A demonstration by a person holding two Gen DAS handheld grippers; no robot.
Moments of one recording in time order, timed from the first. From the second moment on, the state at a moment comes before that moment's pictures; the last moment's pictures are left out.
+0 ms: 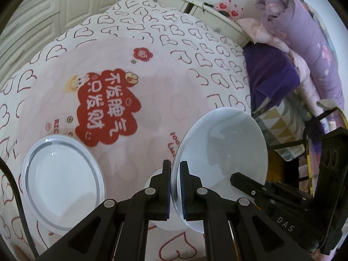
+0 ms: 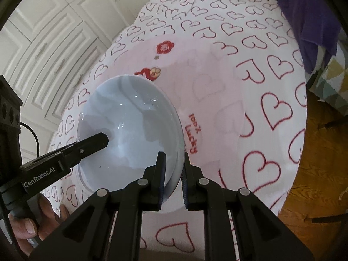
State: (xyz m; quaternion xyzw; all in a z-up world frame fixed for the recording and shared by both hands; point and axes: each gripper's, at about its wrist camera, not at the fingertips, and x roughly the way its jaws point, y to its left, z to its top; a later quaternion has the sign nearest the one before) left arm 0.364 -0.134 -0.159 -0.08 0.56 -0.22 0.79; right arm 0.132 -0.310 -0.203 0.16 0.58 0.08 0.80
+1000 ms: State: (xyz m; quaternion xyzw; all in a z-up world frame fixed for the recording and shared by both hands) left arm 0.343 -0.151 -0.227 -0.08 0.62 -0.17 0.76; right arm 0.111 -0.295 -0.274 0.14 0.65 0.09 0.74
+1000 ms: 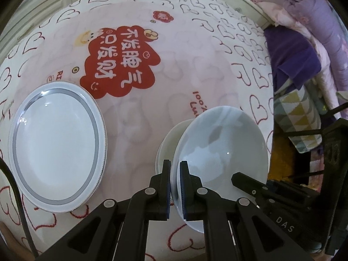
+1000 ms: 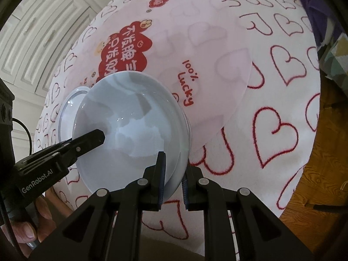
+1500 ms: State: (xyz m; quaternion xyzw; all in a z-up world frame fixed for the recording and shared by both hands) left arm 0.346 -0.152 -0.240 -0.08 0.62 -0.16 0.76; right arm 0.120 -0.285 -0.275 0.09 0.67 0.08 0.74
